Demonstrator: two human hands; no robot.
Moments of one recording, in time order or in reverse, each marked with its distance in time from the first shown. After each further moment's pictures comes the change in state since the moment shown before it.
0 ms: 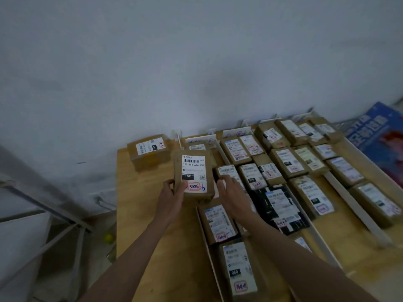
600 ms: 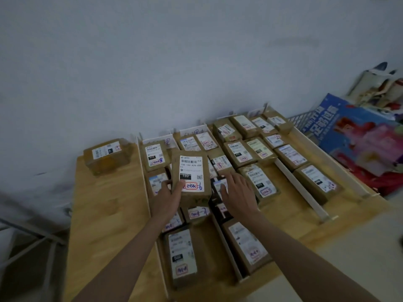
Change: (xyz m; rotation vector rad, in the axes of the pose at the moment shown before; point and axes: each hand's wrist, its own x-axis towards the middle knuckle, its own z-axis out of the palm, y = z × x) left_hand -0.085 0.055 0.160 0.084 -0.079 0.019; right_hand -0.070 0.174 -0.103 -0.302 0.202 -0.070
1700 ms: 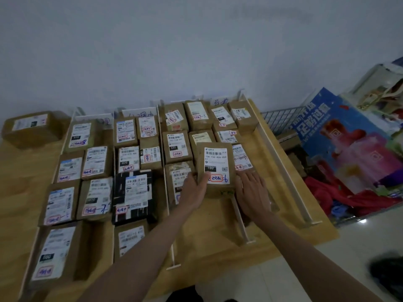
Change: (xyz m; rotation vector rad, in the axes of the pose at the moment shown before) left_hand 0.021 0.145 0.401 -0.055 -0.037 -0.105; right_hand 0.069 0.384 -0.070 0.051 -0.062 -0.062
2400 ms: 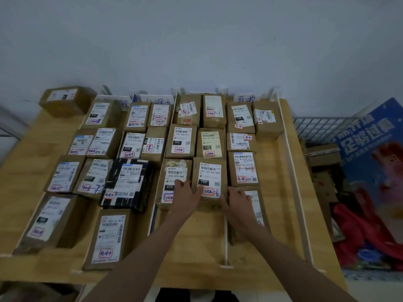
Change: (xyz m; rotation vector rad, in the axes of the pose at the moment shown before) left_hand 0.037 -0.009 0.062 0.308 0.264 -0.171; right_hand 0.060 0.055 0.045 0.234 -0.408 -0.057
